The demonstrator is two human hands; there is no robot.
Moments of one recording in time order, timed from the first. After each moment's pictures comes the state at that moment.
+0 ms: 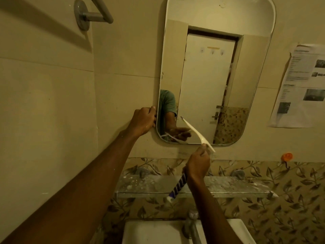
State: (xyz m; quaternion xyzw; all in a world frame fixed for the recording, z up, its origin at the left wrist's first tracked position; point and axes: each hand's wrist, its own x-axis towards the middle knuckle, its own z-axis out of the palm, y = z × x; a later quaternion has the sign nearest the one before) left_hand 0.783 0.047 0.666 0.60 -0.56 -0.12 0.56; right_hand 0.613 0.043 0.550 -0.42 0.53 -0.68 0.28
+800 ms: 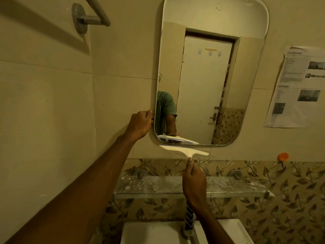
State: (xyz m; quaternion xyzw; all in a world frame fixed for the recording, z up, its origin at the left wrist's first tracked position) left_hand 0.785 0.040 0.653 0.61 -0.56 -0.07 0.55; right_hand 0.589 0.075 0.508 -0.62 0.50 -0.58 0.15
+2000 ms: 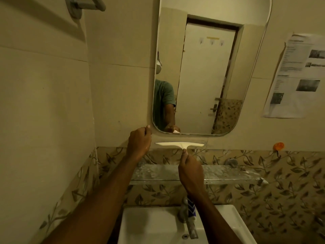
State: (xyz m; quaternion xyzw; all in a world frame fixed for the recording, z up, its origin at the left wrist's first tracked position) left_hand 0.760 0.061 0.566 0.67 -0.51 -0.05 0.53; right_hand 0.581 0.076 0.508 -0.68 0.55 -0.48 0.11
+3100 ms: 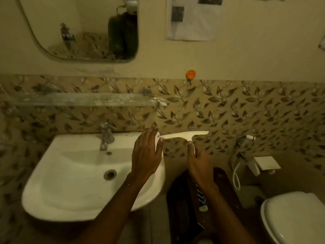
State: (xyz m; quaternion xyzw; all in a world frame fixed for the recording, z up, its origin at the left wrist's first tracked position) left_hand 0.304 0.178 0.393 0.66 -0.63 0.04 0.41; right_hand 0.132 0.158 0.388 -0.62 0.58 -0.46 0.23
